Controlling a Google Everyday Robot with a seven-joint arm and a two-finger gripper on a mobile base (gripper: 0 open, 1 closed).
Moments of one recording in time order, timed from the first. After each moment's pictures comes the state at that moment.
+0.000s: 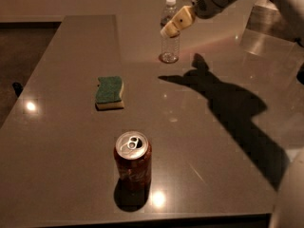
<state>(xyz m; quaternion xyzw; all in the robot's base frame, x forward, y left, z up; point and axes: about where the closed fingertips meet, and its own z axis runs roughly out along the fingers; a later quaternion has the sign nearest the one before) 0.729 -0.120 0.976 -0.36 0.85 0.07 0.39</state>
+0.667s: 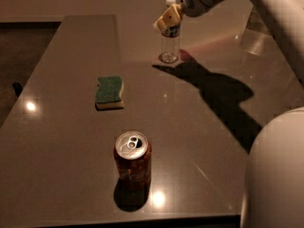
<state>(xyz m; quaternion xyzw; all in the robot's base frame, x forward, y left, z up) 0.766 -0.092 0.970 -0.34 0.84 0.11 0.40</state>
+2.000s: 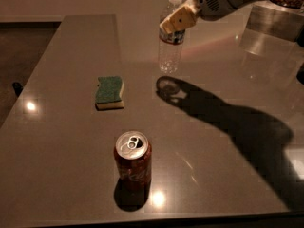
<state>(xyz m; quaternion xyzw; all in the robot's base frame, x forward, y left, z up) 0.635 -0.077 1.018 -0.43 0.78 0.17 0.42</state>
